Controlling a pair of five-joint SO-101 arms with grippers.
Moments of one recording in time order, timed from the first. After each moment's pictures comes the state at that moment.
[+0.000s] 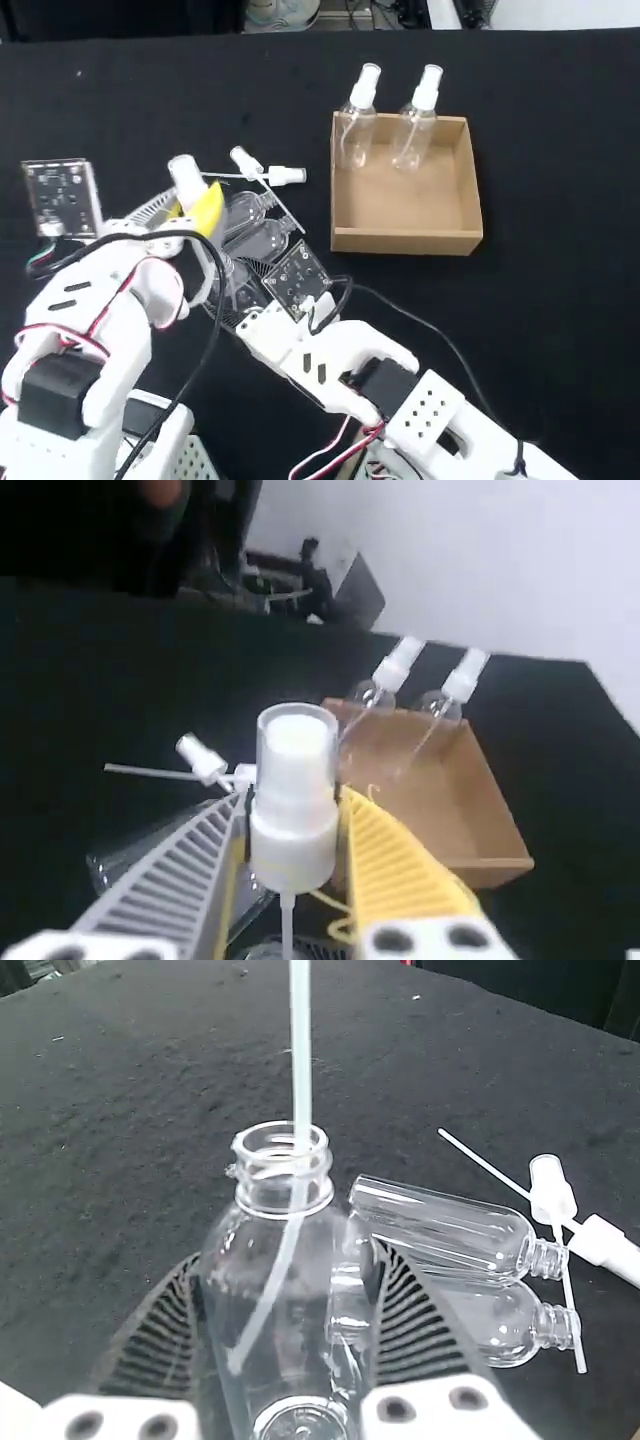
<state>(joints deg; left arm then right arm) 11.3 -70.5 32.0 66.2 18.4 -49.5 -69.1 81.7 18.5 -1.8</state>
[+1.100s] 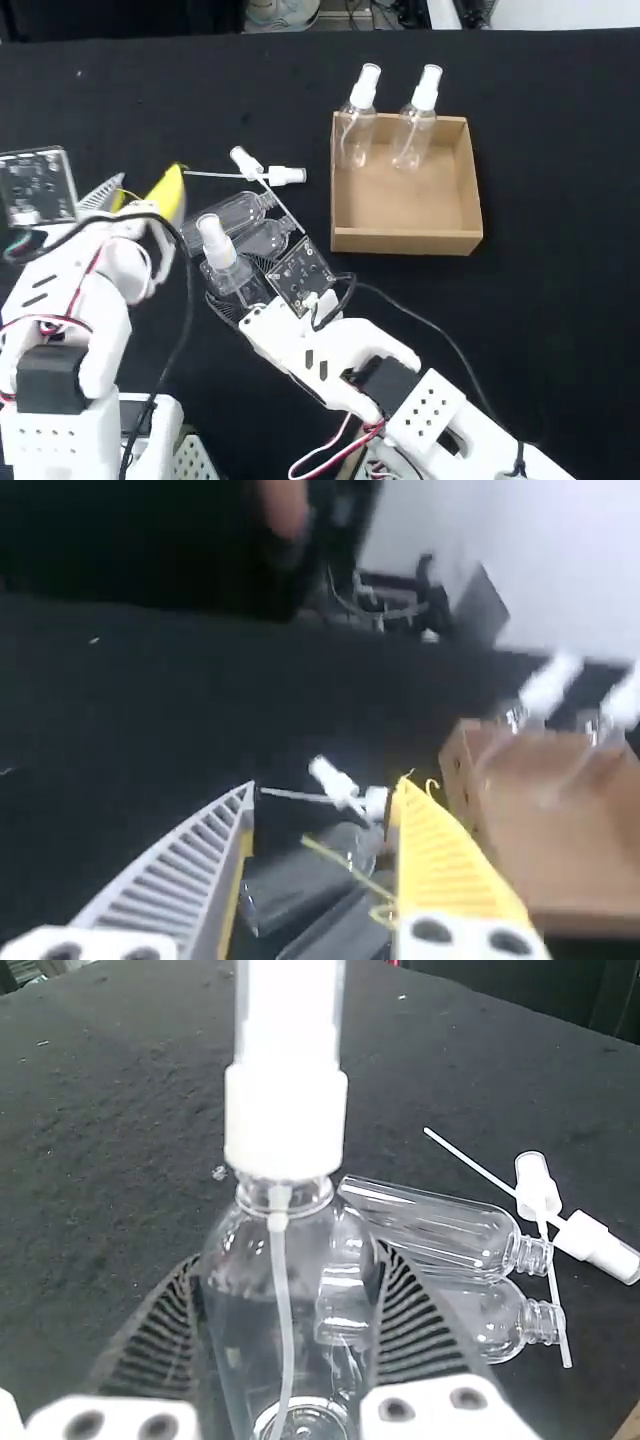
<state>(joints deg) -3.3 -70.5 37.2 61.4 6.0 -48.1 -69.1 81.7 18.5 -1.8</state>
